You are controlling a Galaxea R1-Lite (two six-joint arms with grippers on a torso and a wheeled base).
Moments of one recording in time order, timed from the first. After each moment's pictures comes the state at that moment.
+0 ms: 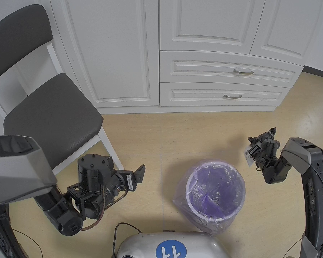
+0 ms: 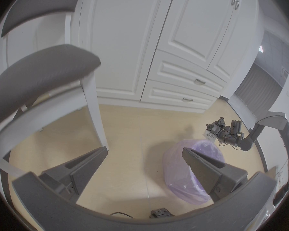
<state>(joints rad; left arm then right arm) -0.59 2.06 -0.50 -1.23 0.29 -0.29 -0.05 2.72 -1.34 -1.11 -0.17 0.67</state>
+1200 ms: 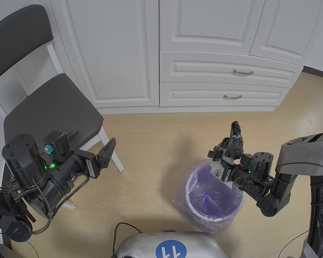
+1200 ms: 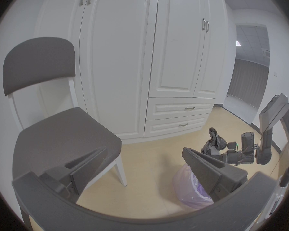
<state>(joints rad) -0.58 1.58 -0.35 -1.19 0.30 0.02 0.35 2.34 -0.57 -1.55 -0.06 0.26</state>
